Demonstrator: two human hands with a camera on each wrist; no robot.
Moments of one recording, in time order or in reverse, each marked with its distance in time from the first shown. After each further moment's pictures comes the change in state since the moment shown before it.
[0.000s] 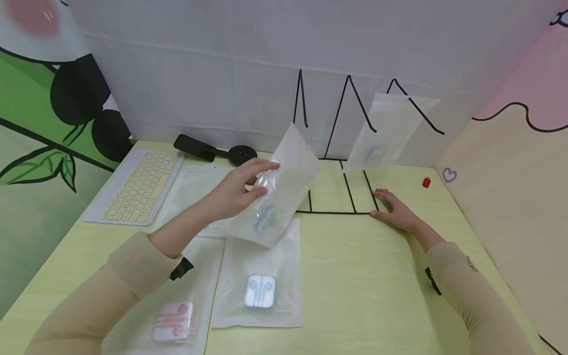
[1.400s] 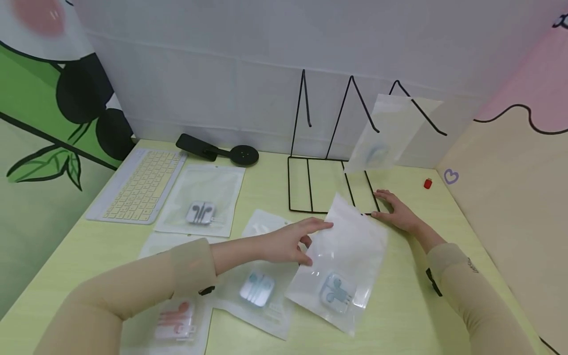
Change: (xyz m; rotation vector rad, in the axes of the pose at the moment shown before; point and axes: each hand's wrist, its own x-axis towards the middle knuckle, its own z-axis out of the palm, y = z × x) left_hand -0.004 0.015 0.110 -0.295 -0.524 -0.202; right_hand 0.003 0.003 0.000 -0.059 -0.008 -0.036
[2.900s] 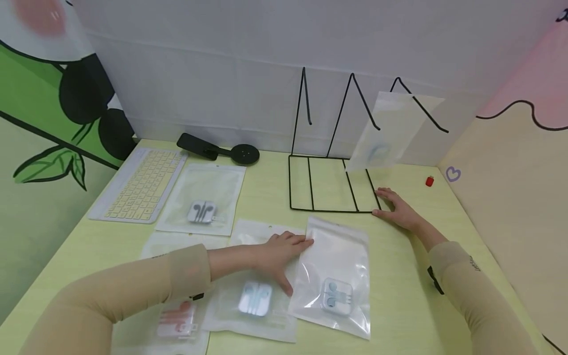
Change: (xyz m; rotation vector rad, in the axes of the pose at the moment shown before) left_hand -0.015 -0.023 0.016 0.658 -0.154 -0.162; right_hand 0.001 0.005 0.002 0.011 0.005 0.002
